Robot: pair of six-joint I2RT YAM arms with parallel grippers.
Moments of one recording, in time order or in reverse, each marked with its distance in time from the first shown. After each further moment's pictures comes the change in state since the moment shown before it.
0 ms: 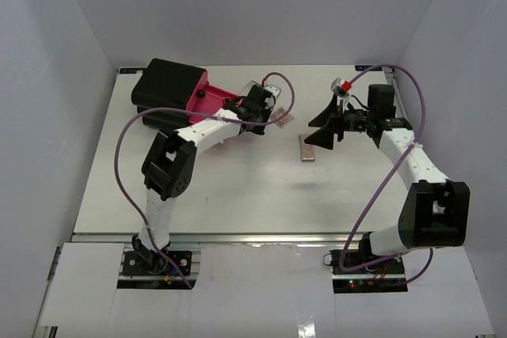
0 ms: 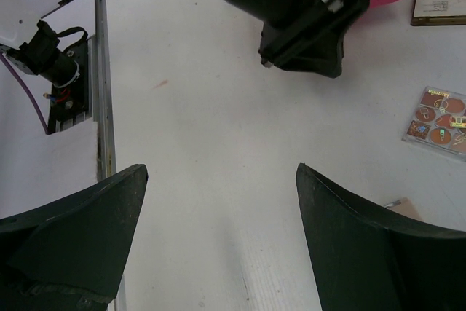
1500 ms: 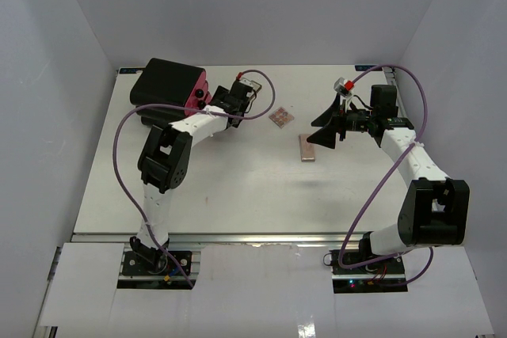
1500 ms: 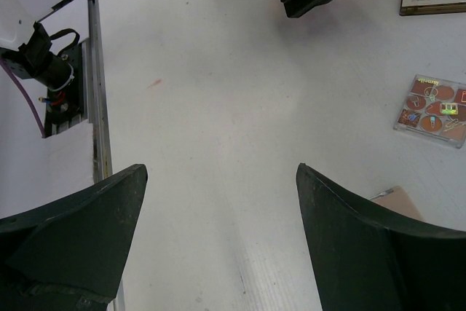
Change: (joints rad) left arm 0.131 0.045 -0.042 0.093 -0.428 0.208; right arm -0.028 0.014 0.000 -0.004 0.000 0.000
